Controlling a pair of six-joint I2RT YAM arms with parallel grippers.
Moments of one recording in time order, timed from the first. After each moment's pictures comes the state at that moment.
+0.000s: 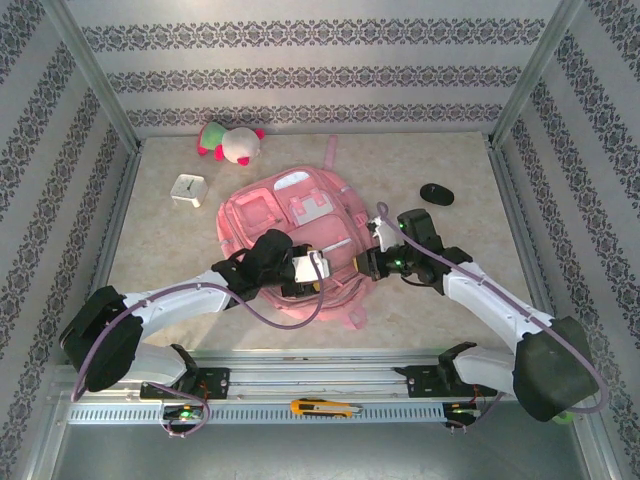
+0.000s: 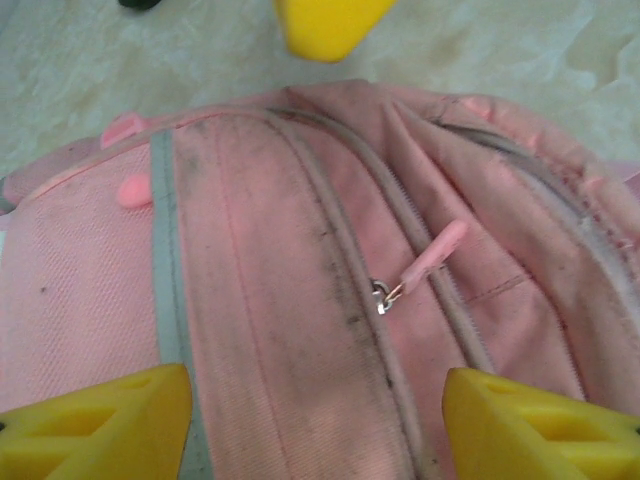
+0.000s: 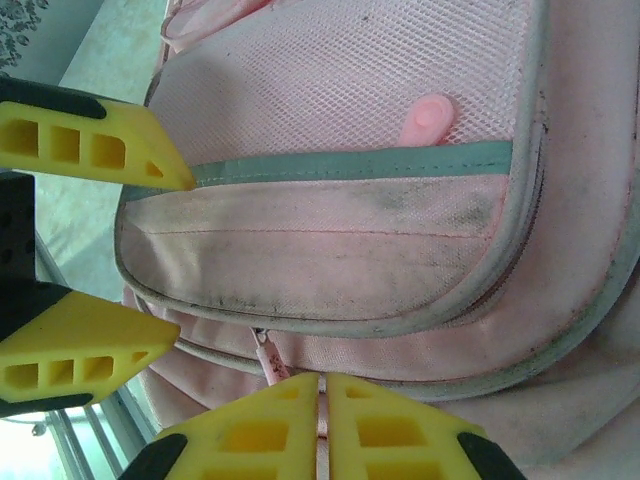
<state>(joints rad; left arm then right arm) -0.77 1.36 0.72 -0.04 0.17 0.63 0.42 1.18 0.69 -0.32 -0.58 0.21</state>
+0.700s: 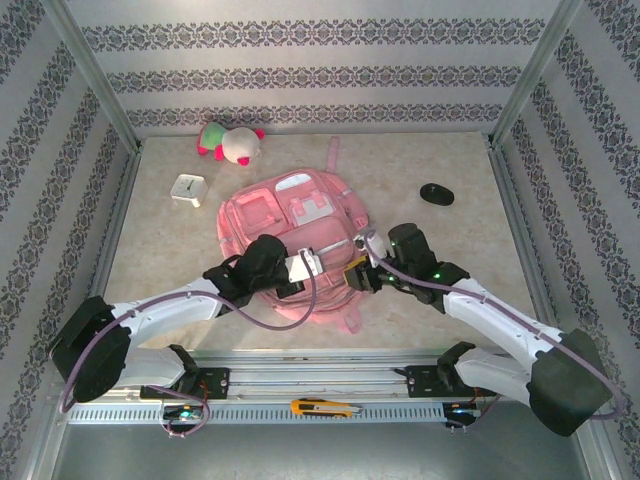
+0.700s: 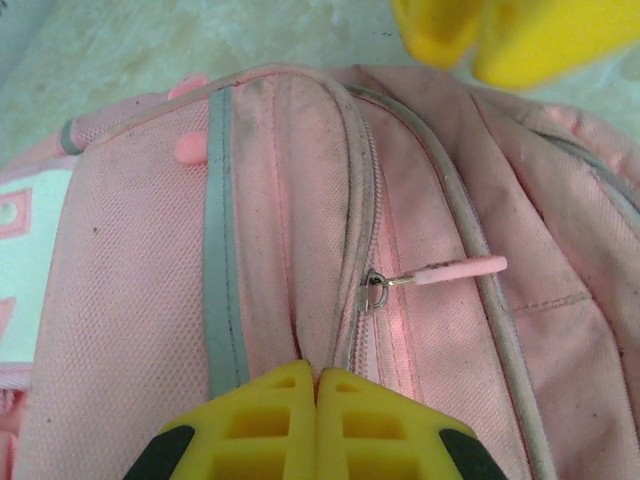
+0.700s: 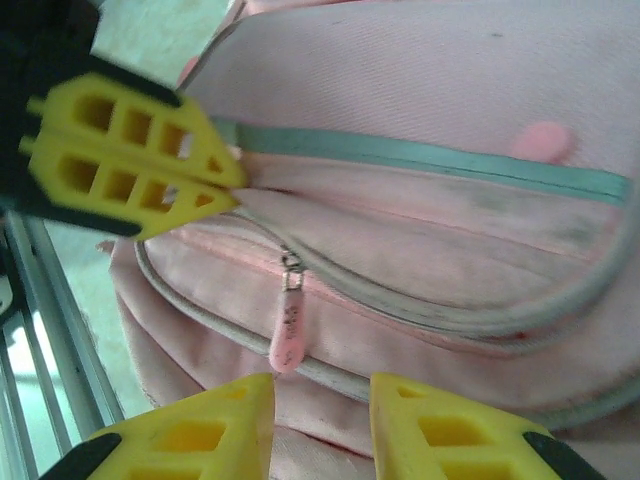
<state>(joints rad) -0.75 1.27 0.67 -0.02 0.13 0.50 0.58 1.09 0.61 -0.22 -0.46 0.07</state>
